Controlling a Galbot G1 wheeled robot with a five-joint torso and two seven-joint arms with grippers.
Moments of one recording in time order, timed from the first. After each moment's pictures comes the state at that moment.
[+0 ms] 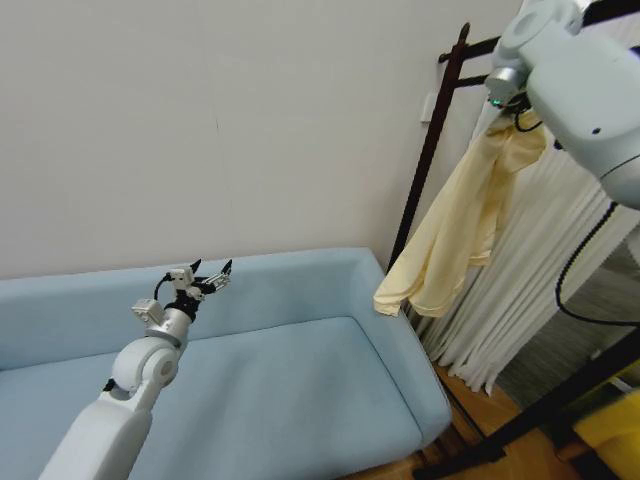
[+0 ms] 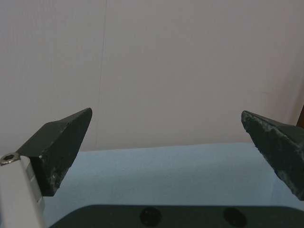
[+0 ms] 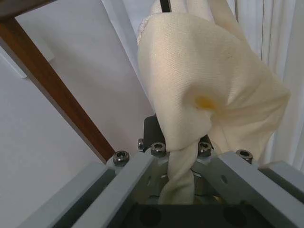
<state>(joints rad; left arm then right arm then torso) 0.99 -1.01 -0.55 -2.01 -0.73 0.21 -0.07 0.99 1.02 -0.78 0.64 1.85 -0.46 1.07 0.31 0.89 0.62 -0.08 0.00</state>
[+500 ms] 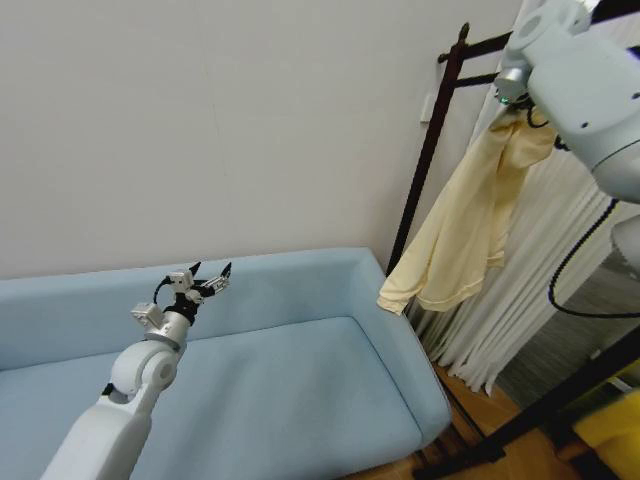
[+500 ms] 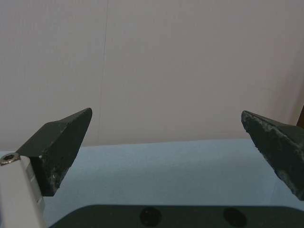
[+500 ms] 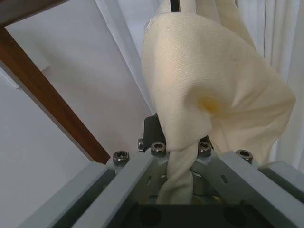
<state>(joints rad) 1.02 -1.03 -0.56 -2.00 -0.70 0.20 -0.04 1.00 1.07 -0.76 0.50 1.79 -0.47 0.98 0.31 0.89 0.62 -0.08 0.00</state>
